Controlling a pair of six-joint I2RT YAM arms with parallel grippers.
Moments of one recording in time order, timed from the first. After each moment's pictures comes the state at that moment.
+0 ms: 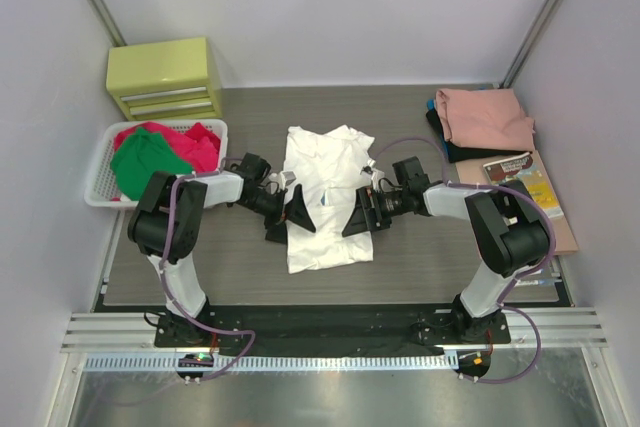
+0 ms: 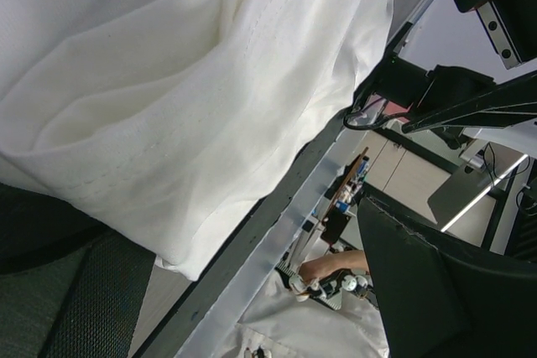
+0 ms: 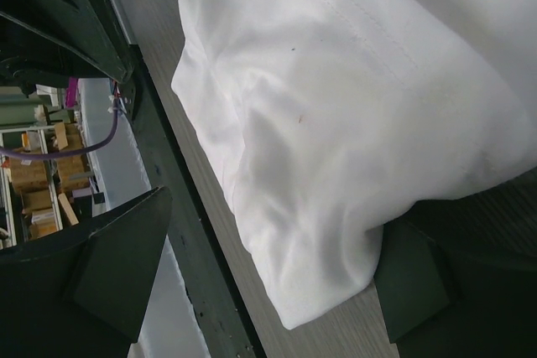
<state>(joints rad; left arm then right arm) -0.34 1.85 0.96 -0.44 0.95 -0.42 0.36 1.71 0.77 -0.06 -0.95 0.22</state>
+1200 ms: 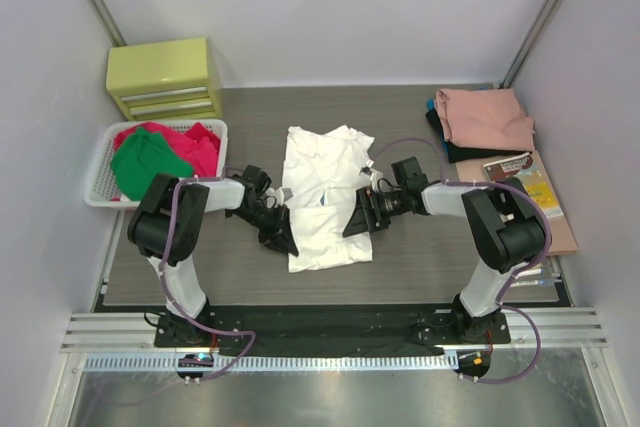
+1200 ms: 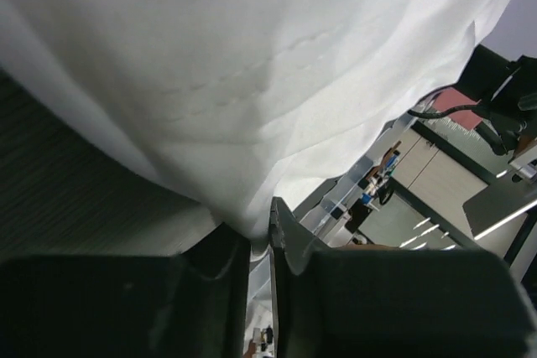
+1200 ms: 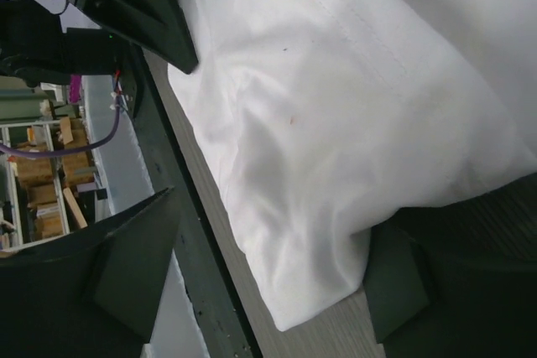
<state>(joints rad) -0.36 1.84 0.89 -0.53 0.85 -0.35 0.36 1.73 0.78 -0.06 -0.97 0.21</state>
